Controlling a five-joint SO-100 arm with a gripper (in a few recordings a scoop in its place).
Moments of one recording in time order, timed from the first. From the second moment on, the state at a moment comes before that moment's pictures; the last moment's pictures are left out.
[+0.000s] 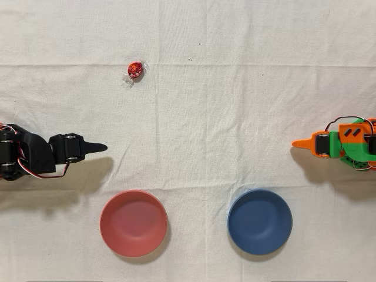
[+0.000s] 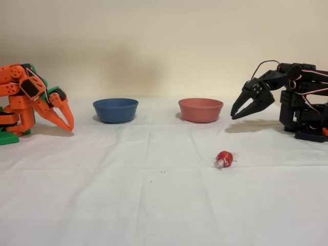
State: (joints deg) arm 1.0 183.5 174.4 49.9 -4.7
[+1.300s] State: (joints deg) arm -0.1 156.7 138.3 49.0 -24.3
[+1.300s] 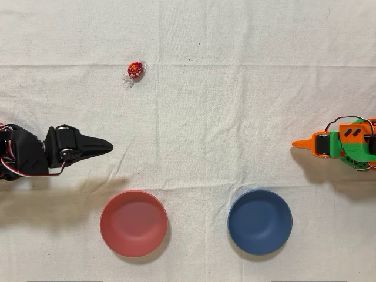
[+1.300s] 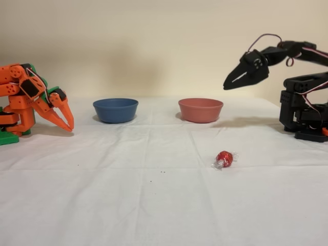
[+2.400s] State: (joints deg) arm -20.8 118.2 116.4 57.5 -15.4
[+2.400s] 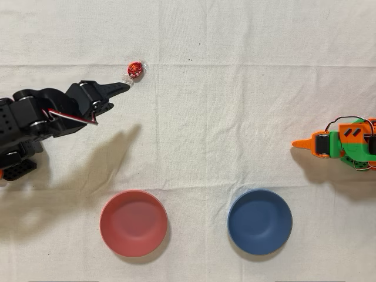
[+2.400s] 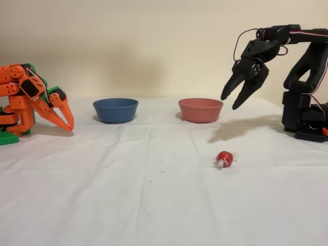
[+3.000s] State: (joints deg) arm -27.9 103.3 112.8 53.7 -24.5
